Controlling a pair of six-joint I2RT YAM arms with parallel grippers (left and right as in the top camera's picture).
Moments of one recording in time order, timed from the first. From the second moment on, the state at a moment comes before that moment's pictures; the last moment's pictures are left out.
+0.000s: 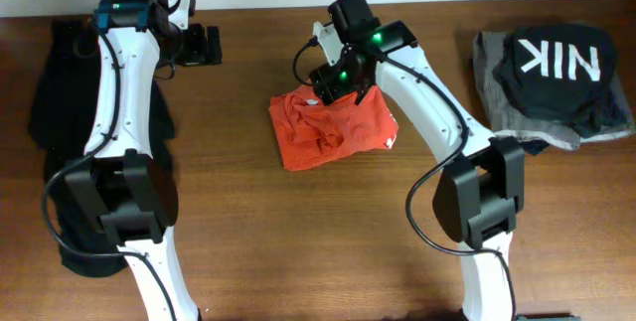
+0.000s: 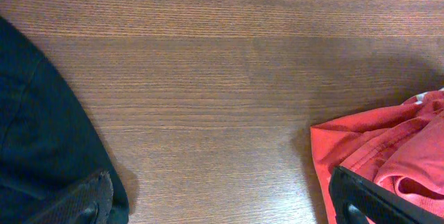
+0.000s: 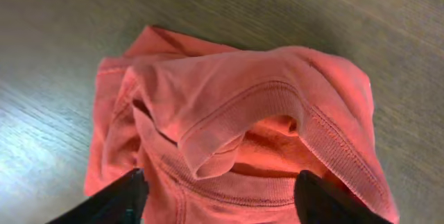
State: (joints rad) left arm 0.03 2.23 2.24 -1.16 0.13 0.00; right arm 0.41 2.21 2.05 -0.99 -0.17 -0.06
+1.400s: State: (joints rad) left arm 0.04 2.23 2.24 -1.15 0.05 0.00; right arm 0.59 2.29 2.09 -1.04 -0.17 0.05
